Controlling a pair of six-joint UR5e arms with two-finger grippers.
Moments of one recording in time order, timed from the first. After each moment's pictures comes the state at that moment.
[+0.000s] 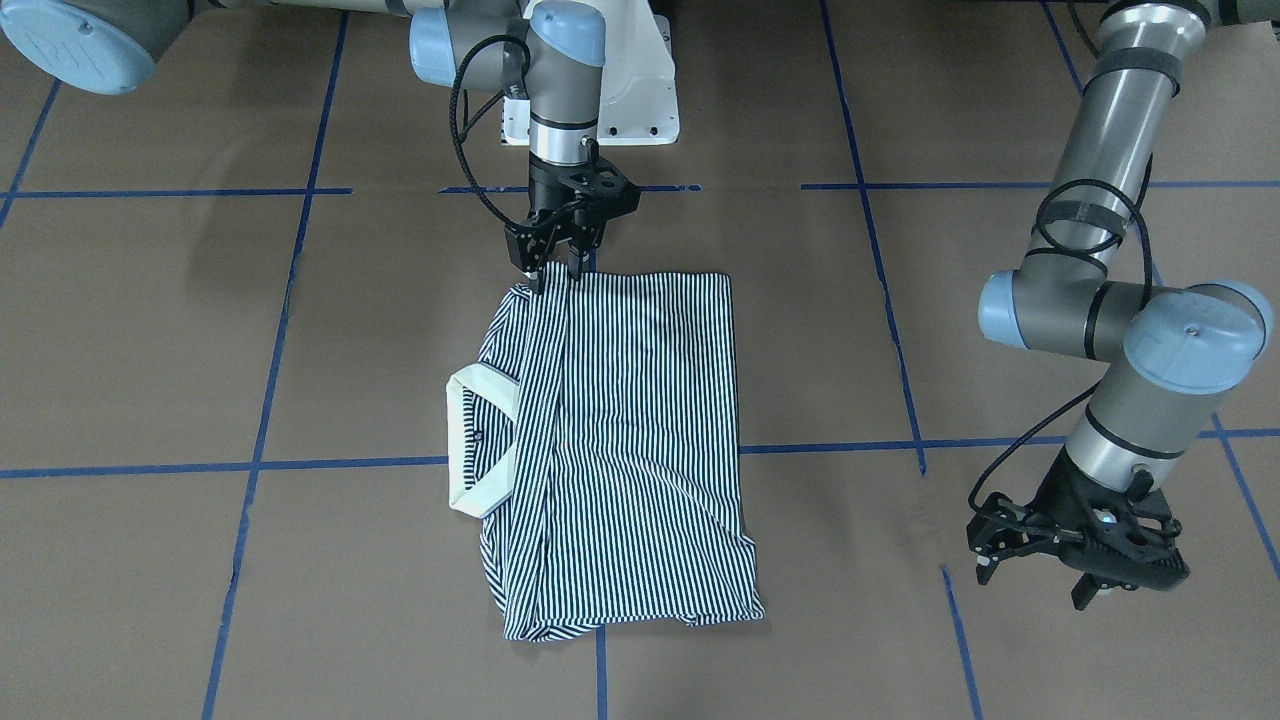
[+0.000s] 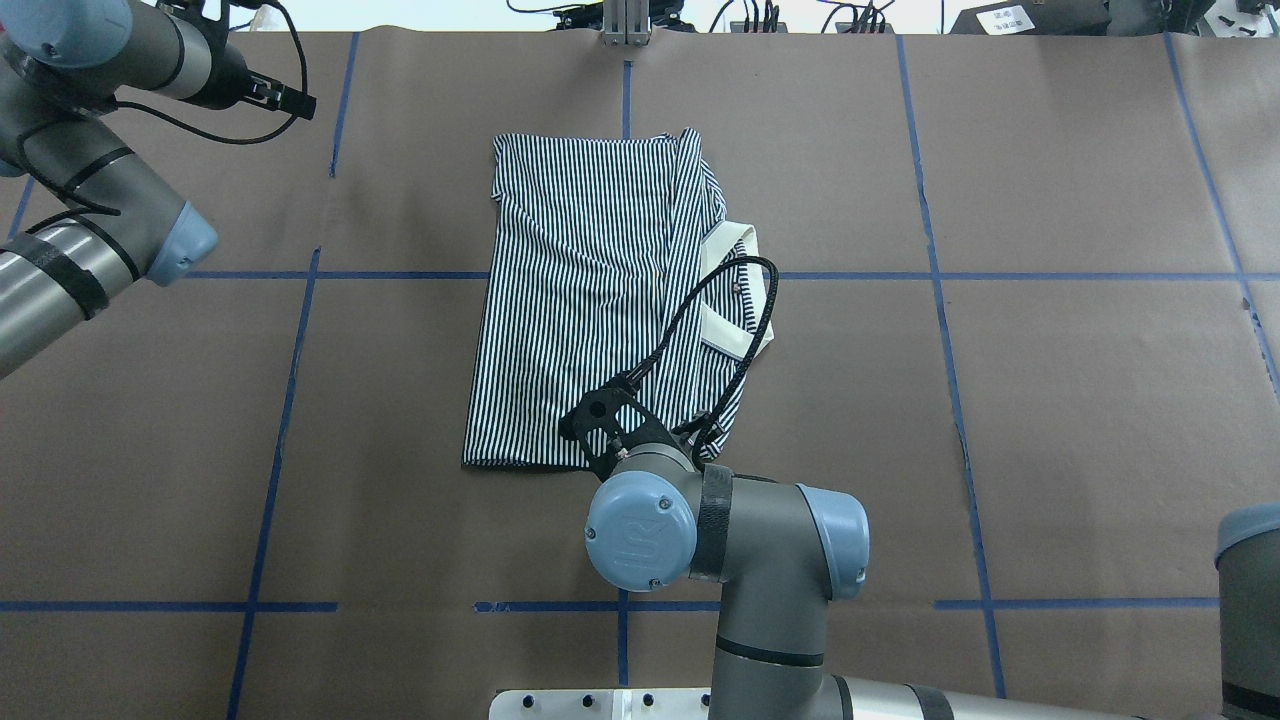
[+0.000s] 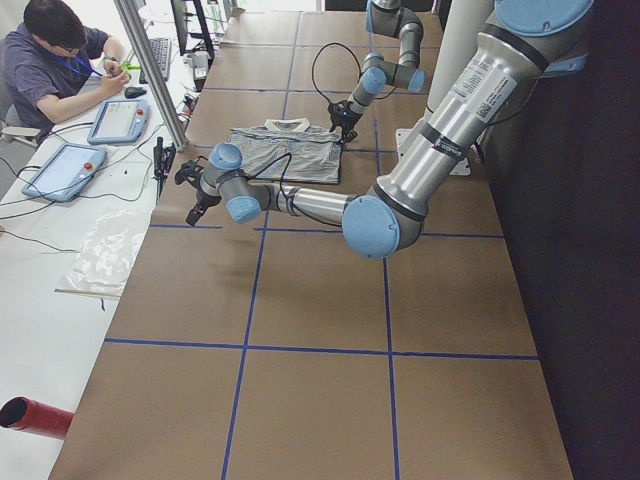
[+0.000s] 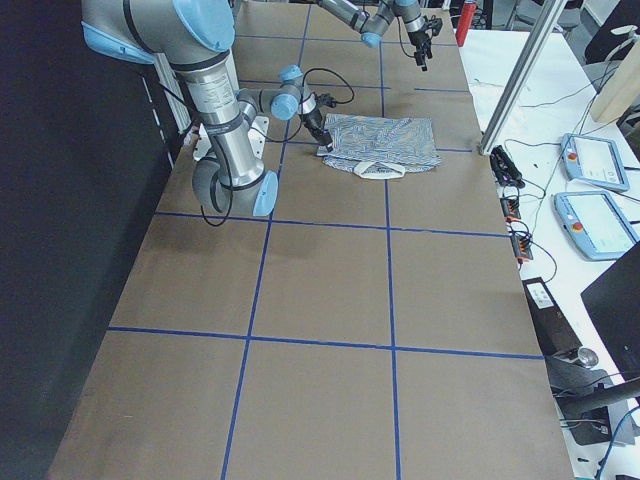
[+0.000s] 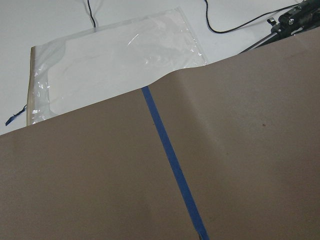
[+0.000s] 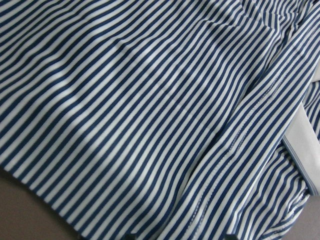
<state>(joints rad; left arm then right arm) -1.04 -2.19 -1.04 -2.43 -1.90 -0.57 0.22 -0.89 1.66 -1.63 1.28 0.78</state>
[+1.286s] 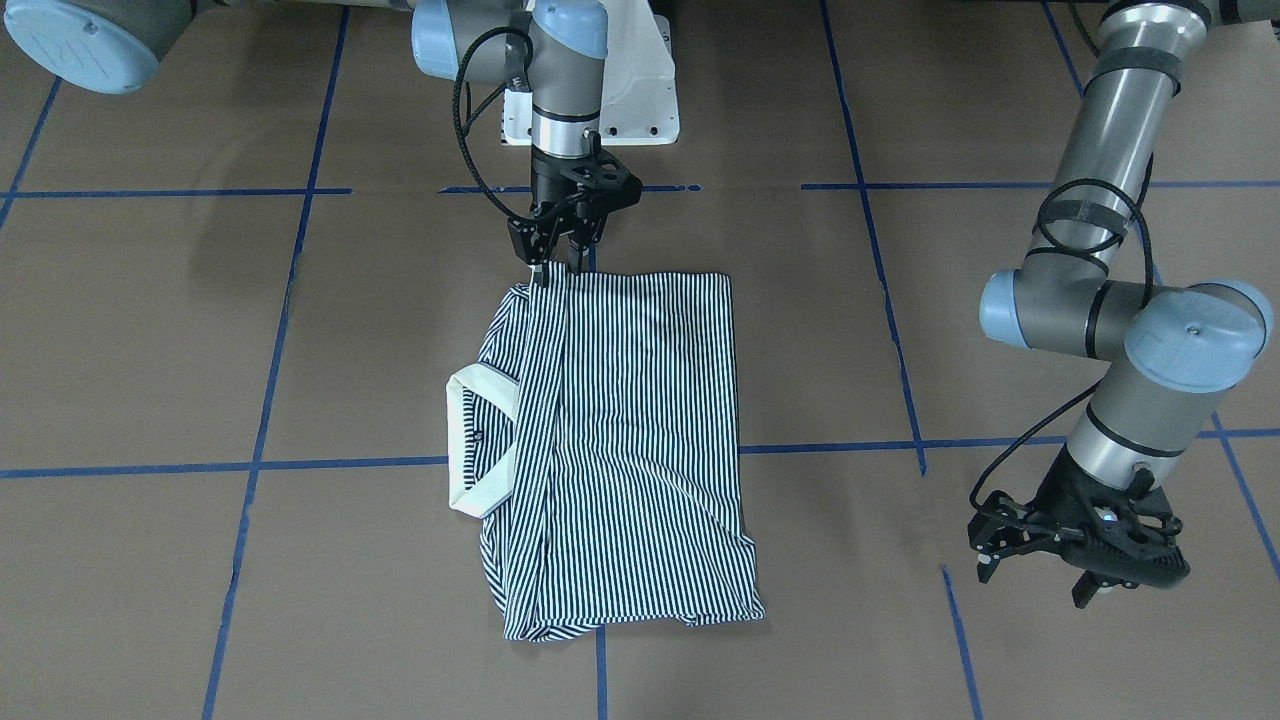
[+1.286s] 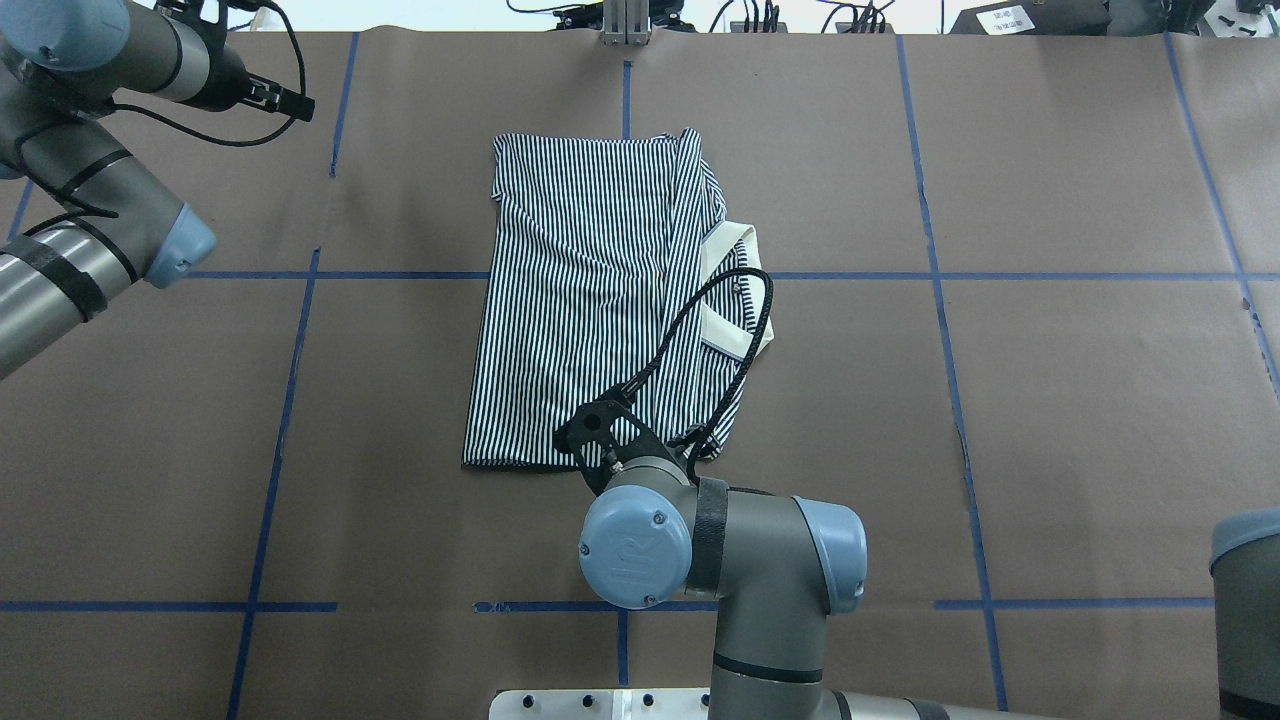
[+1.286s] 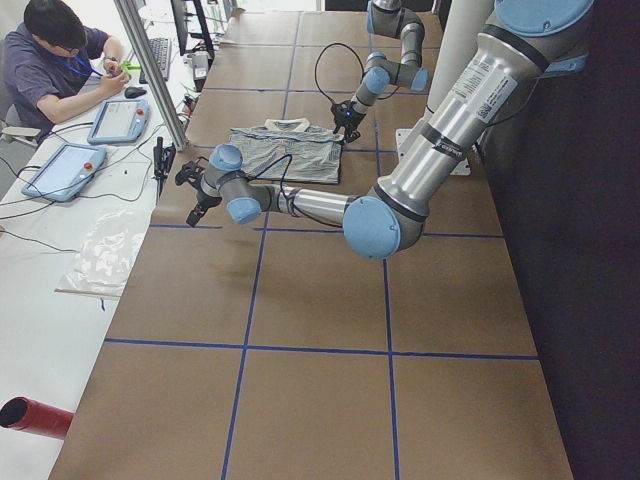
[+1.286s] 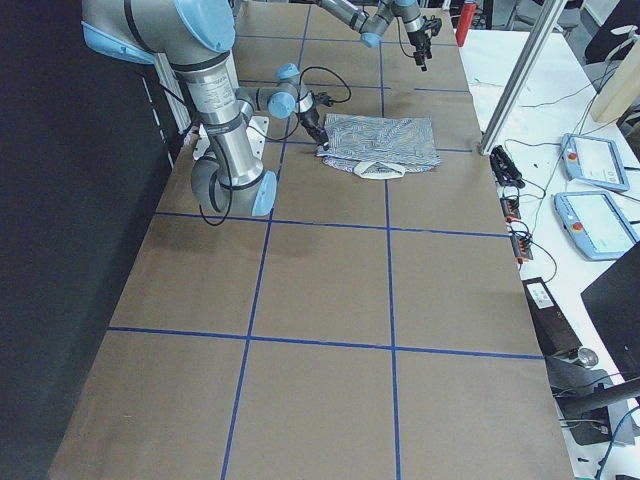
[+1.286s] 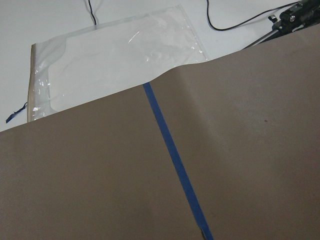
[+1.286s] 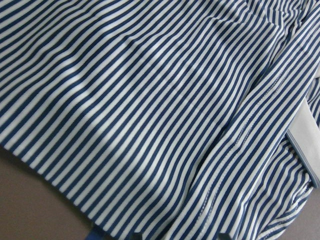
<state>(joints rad) -1.04 -2.19 -1.04 -2.44 -1.89 -0.57 0.20 -0.89 1.68 -1.64 1.28 0.79</state>
